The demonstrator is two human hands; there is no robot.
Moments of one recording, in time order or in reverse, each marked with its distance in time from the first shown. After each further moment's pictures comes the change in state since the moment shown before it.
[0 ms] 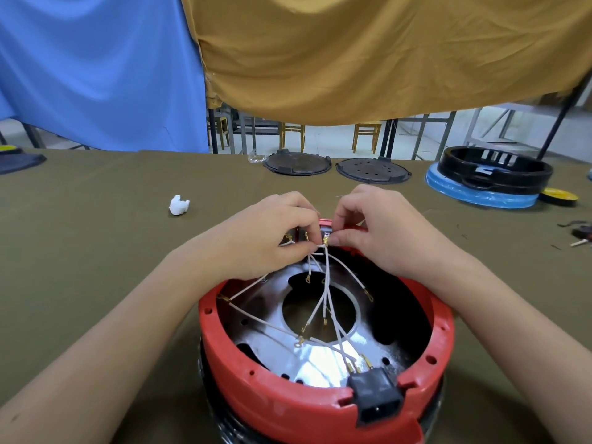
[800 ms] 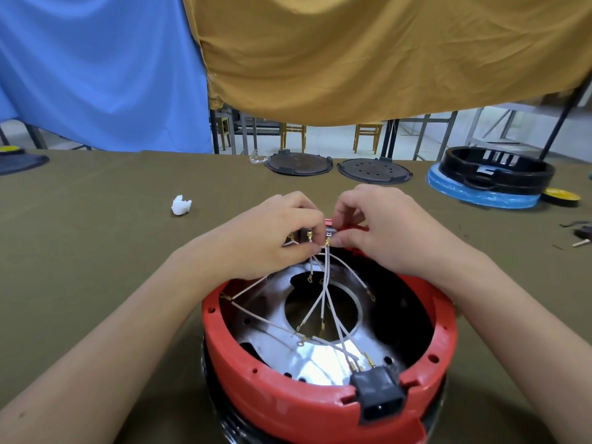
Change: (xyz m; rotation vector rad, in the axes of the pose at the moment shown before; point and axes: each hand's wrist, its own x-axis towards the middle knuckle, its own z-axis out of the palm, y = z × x) left_hand 0.000 0.000 0.001 0.033 -0.023 0.024; right_hand -0.002 -0.010 -0.007 -0.073 -0.030 0.004
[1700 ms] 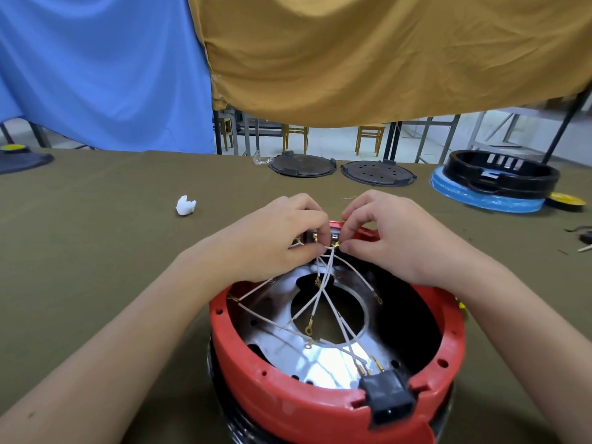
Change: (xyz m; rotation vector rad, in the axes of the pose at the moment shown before) left_hand -0.001 -0.001 0.000 0.027 0.001 -0.013; right_hand -0.007 0.001 -0.002 0.014 -0.056 0.011
